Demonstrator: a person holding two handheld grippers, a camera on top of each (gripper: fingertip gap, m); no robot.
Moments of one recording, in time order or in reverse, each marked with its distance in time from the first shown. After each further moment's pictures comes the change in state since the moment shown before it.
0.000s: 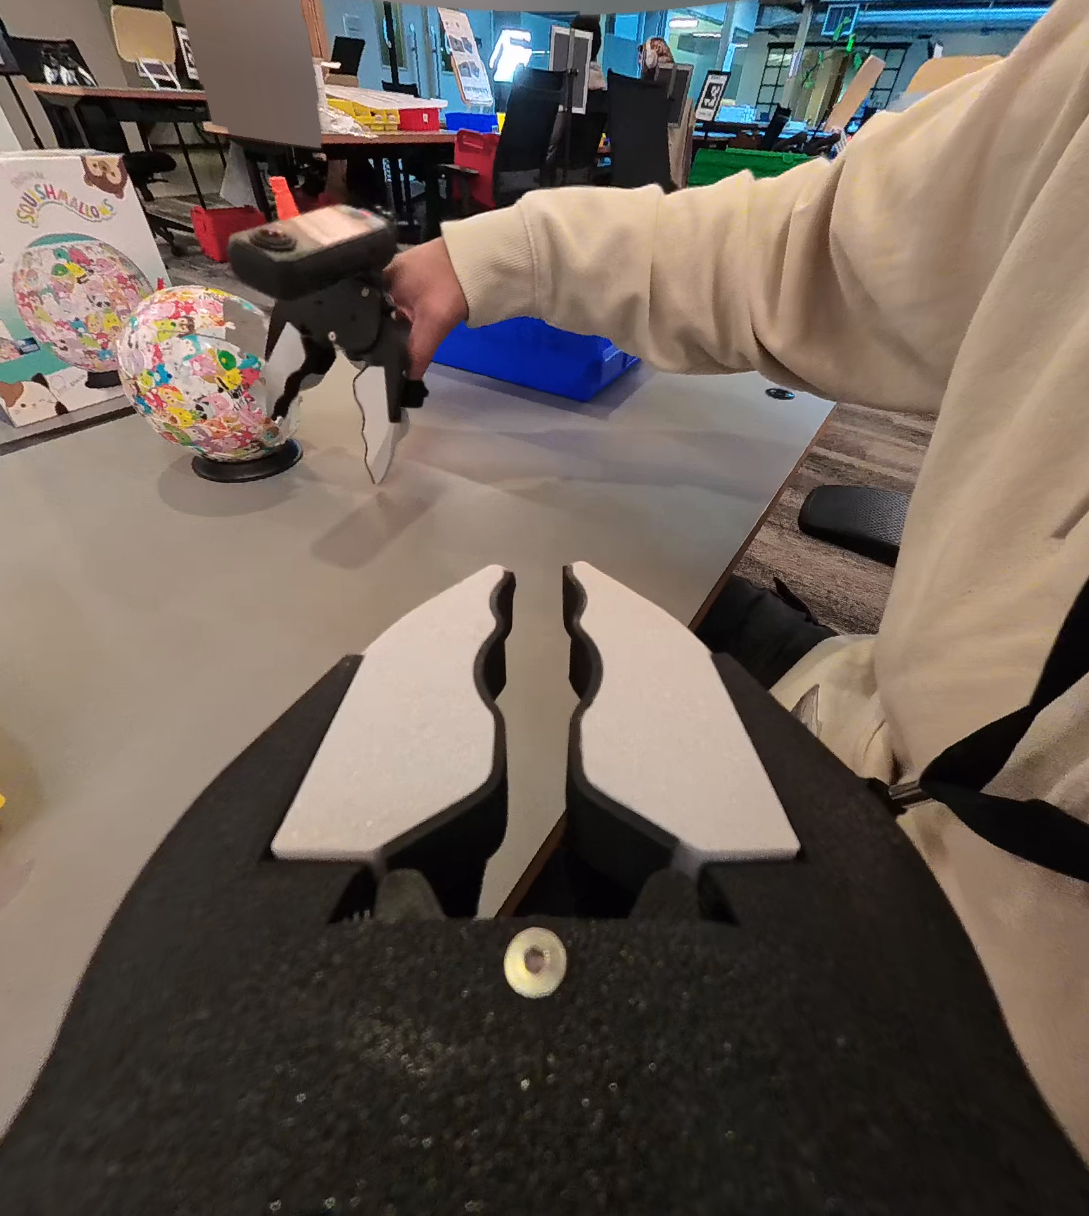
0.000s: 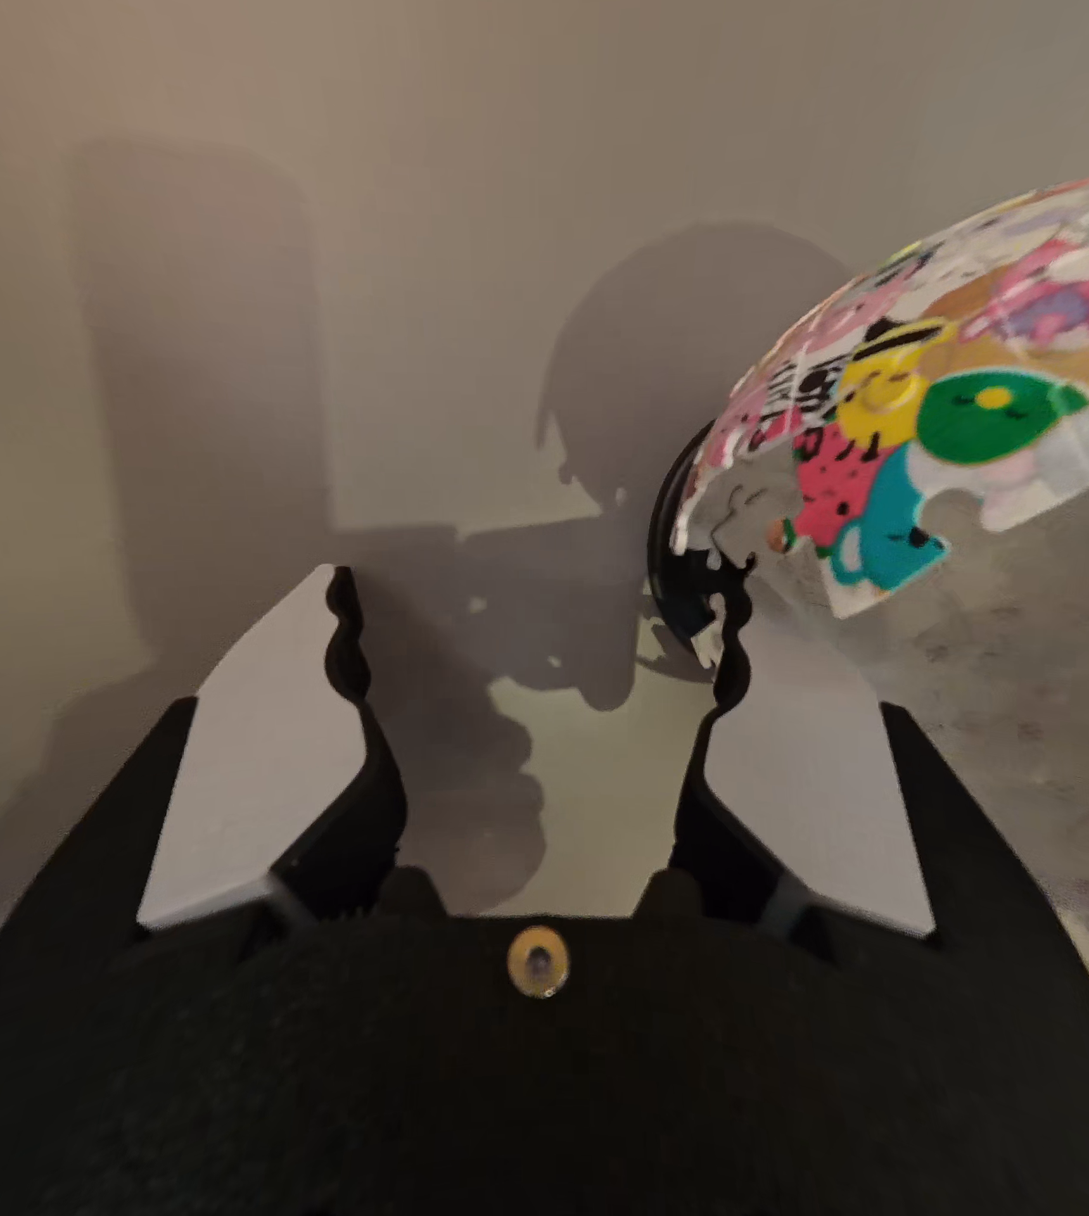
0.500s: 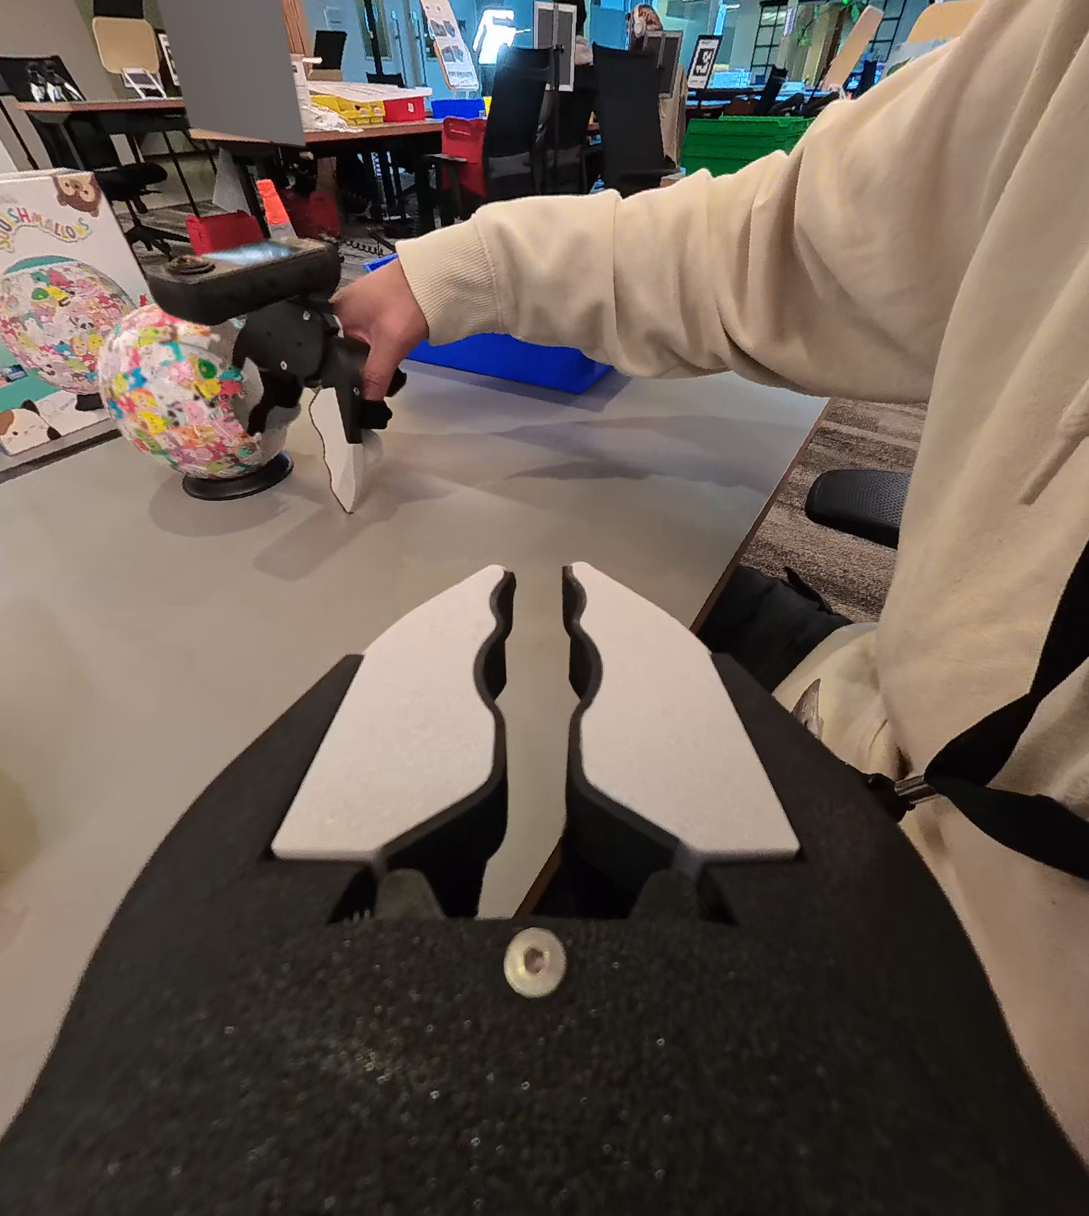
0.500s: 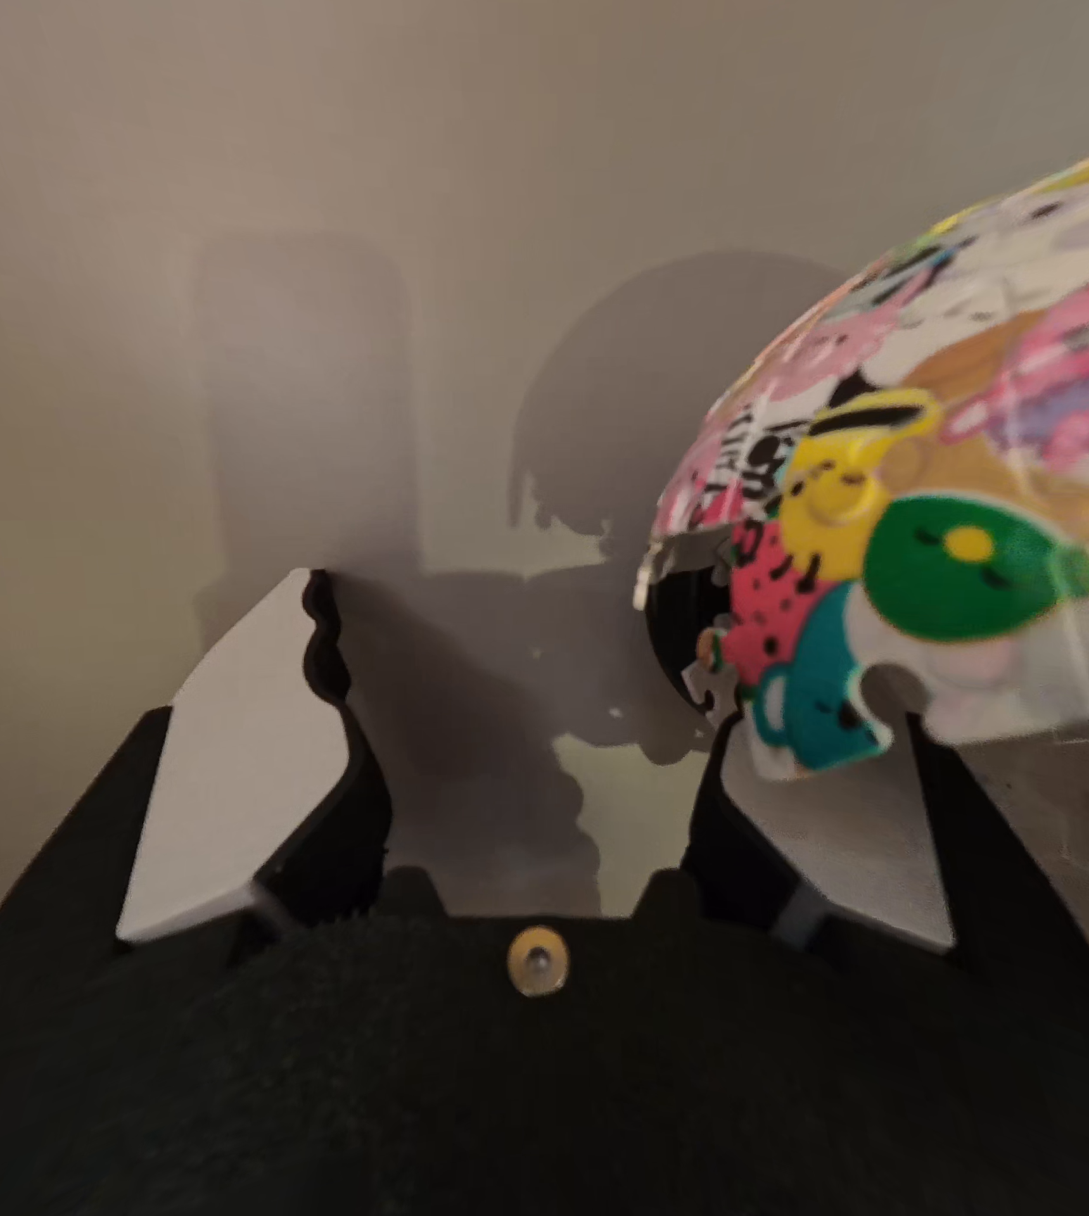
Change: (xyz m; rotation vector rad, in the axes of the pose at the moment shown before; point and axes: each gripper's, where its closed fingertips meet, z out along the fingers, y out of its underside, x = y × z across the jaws) left arm 0.008 -0.001 0.012 -0.018 0.005 0.055; right arm 0.004 -0.013 0.018 0.049 -0.090 0.150
